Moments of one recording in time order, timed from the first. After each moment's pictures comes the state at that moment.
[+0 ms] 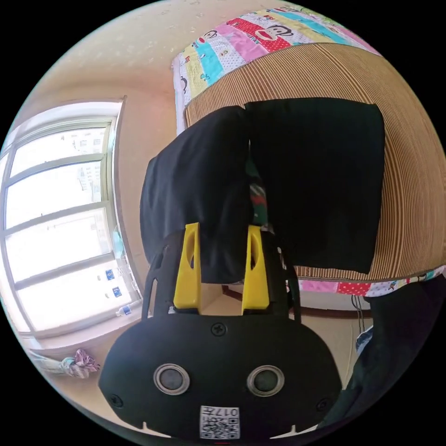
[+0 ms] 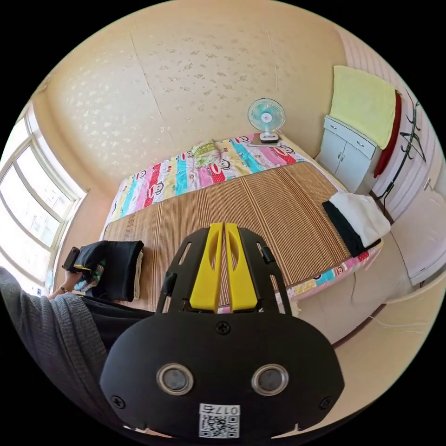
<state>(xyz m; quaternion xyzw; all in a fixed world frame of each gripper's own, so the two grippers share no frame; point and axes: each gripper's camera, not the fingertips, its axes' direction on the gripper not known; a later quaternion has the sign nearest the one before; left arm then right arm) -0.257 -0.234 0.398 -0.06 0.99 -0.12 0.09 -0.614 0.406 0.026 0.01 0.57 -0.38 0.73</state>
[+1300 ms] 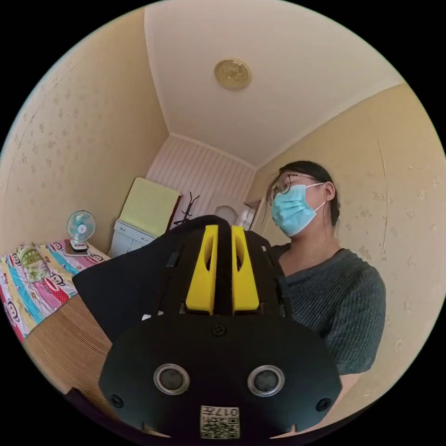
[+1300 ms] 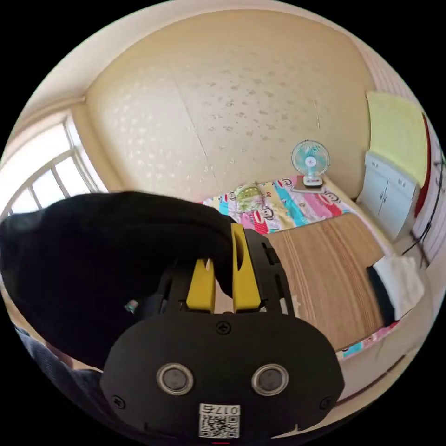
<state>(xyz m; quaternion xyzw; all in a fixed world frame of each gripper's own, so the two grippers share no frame) -0.369 0.178 0.702 0.44 0.36 -0.57 -0.60 -0.725 0.318 0.118 0.01 0.42 -0.47 0.78</state>
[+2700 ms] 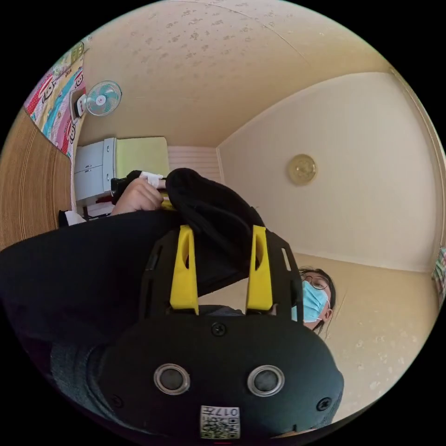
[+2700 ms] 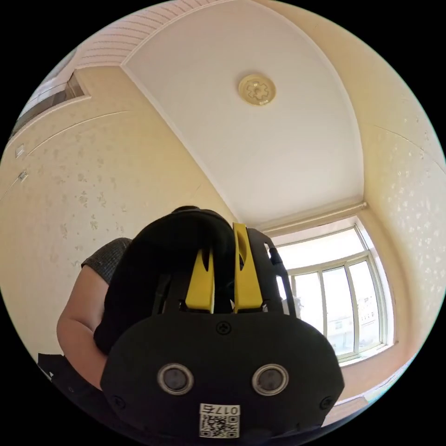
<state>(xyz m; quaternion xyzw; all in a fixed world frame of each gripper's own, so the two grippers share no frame) -0.553 -0.123 0.572 0.24 0.27 -0.24 -0.90 -0.764 0.246 0.069 -0.24 -0.59 -0.43 0.64</state>
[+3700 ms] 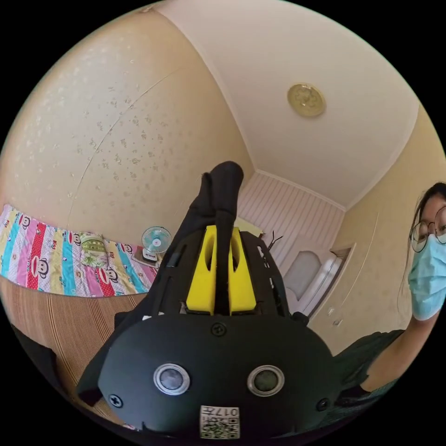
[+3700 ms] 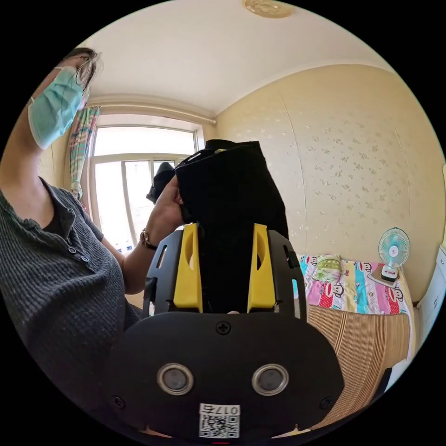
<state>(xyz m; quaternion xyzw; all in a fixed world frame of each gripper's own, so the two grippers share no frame) -0.634 -0.019 0.693 0.14 0.46 -0.67 -0.57 -0.764 0.502 0.080 -0.12 0.11 -0.69 0.71</state>
